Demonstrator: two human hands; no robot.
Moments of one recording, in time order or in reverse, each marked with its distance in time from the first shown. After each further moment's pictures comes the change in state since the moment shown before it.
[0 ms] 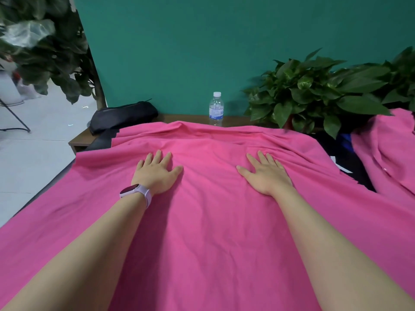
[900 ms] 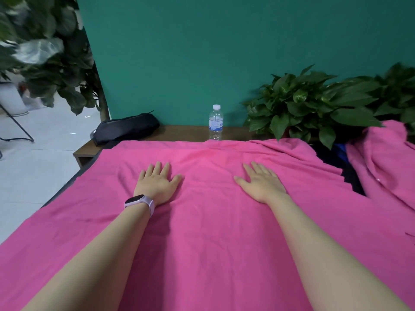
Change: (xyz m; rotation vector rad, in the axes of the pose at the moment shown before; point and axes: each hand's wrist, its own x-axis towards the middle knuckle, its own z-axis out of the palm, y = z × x) left_hand -0.003 0.001 -0.004 -0.006 0.015 -0.025; right_hand 0.007 -0.003 0.000 -0.007 0.034 -0.061
